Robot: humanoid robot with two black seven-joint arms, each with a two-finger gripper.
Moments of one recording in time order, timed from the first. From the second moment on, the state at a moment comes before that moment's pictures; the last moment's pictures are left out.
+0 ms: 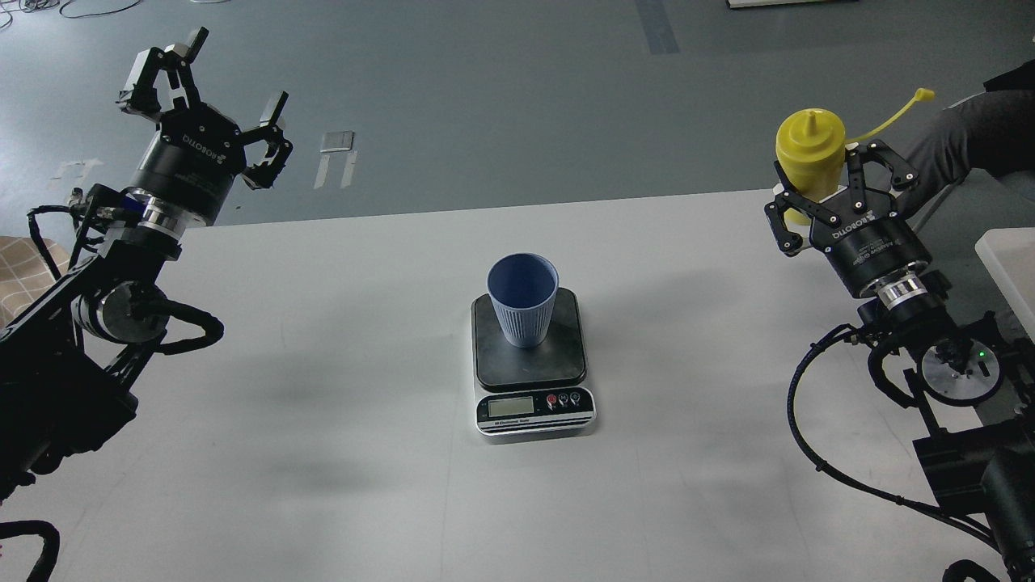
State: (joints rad) left arm -0.70 0.49 -0.84 -0.86 0.15 -0.49 -0.47; right arm 0.36 -0.14 1.57 1.10 -0.41 0.49 -0.15
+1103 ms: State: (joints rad) left arm -0.70 0.50 -0.86 -0.86 0.15 -0.49 -0.47; right arm 0.63 -0.12 0.96 1.53 -2.16 0.49 -0.14
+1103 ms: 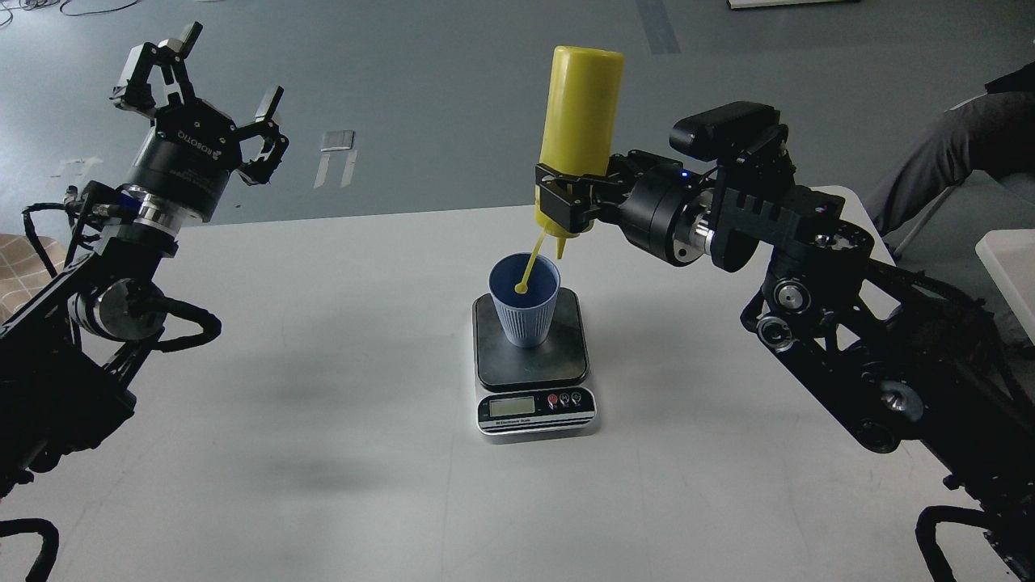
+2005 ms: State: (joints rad) left arm -0.70 0.50 -0.86 -0.86 0.15 -0.49 -0.47; right arm 0.65 -0.11 0.83 1.48 -2.18 0.34 -0.14
